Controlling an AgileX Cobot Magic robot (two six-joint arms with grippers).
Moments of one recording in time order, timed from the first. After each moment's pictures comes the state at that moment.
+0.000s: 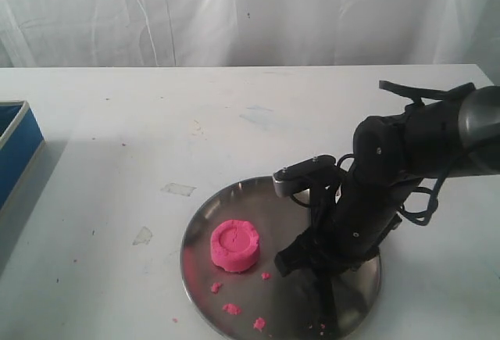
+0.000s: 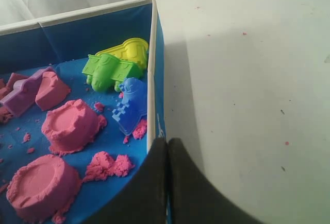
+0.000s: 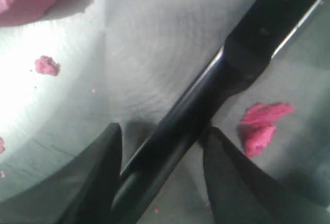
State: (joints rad) left arm 0.16 0.00 0.02 -0.03 0.36 0.20; right arm 0.54 1.77 -0.91 0.23 0.63 -0.13
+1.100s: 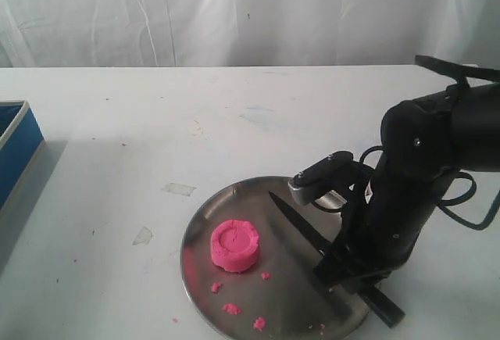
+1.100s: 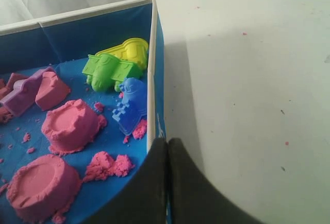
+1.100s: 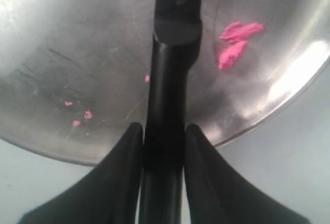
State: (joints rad) left arm 0.16 0.00 0.02 -0.03 0.36 0.20; right arm 0.54 1.62 -0.87 0.10 0.80 -0.17
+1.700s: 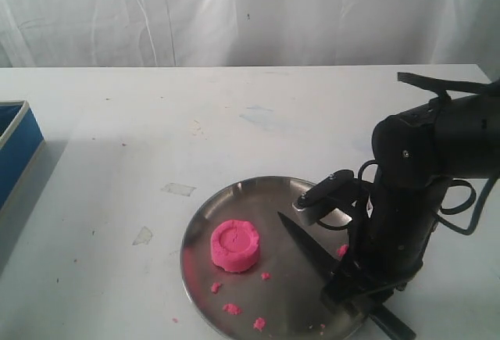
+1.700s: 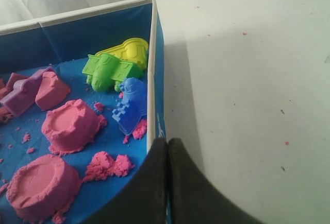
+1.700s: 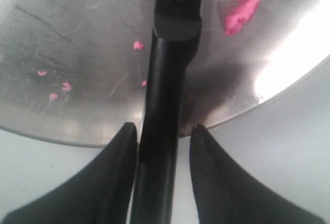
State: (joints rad) left arm 0.16 0.00 0.02 -0.03 0.36 0.20; right arm 0.54 1.67 -0.86 0.06 0.85 -0.17
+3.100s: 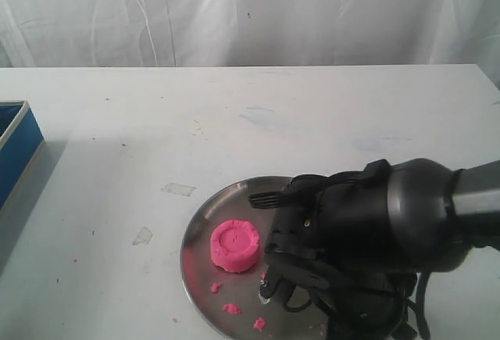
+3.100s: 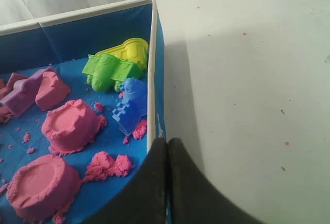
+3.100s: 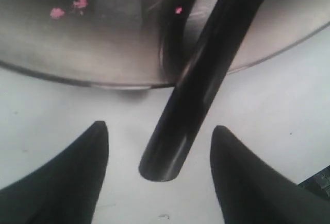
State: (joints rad) left arm 0.16 0.00 0.02 -0.03 0.36 0.20; right arm 0.97 1.76 -0.89 -0.40 1.12 0.28
